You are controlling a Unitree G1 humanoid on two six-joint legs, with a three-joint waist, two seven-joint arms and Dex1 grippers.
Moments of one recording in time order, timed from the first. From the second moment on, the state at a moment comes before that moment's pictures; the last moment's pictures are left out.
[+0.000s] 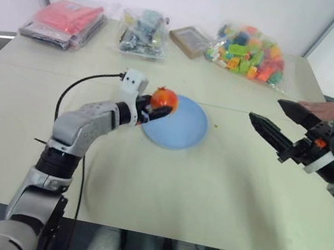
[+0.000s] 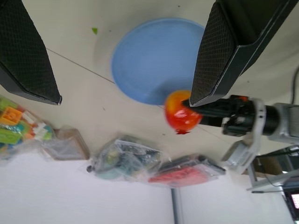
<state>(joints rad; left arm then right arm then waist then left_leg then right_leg) -0.60 0.38 -0.10 -0.01 -0.56 0.76 -0.44 -0.17 -0.82 -0.50 -0.61 1.04 0.80 0.40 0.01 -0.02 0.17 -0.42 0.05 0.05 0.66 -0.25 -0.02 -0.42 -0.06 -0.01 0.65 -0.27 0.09</state>
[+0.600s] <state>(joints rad) -0.57 0.30 -0.12 0.02 -0.47 0.69 -0.55 -0.17 -0.82 -0.48 -0.61 1.02 0.79 0.41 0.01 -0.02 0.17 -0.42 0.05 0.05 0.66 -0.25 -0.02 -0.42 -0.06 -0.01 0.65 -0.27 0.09</state>
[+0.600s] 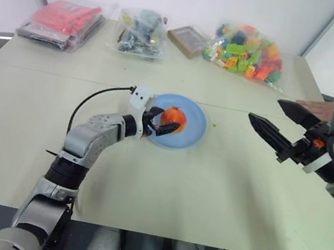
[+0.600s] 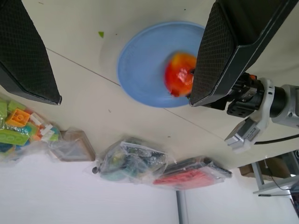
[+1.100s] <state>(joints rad) -0.57 0.53 0.03 -0.26 -0.54 0.83 -0.58 -0.14 -0.87 -0.48 -0.60 0.99 0.79 0.46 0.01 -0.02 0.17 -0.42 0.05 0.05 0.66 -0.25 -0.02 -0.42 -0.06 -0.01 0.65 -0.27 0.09</state>
